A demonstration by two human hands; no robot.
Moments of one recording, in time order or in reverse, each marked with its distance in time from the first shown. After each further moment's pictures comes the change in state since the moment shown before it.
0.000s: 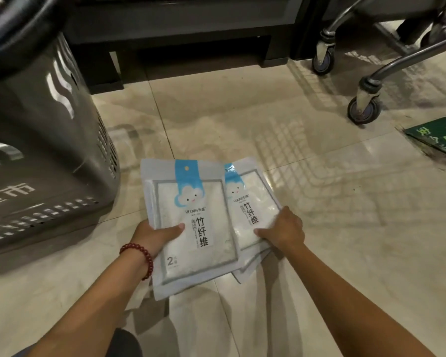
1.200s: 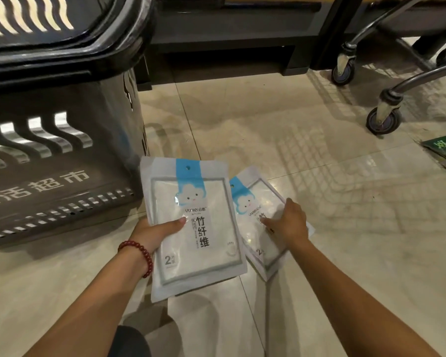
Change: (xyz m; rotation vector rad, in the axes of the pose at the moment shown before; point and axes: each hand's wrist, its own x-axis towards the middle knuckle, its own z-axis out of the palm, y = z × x) left_hand -0.005 -0.002 -0.067 -0.207 -0.053 -0.018; right_hand -0.014 -0.048 0.016 0.130 0.112 -0.099
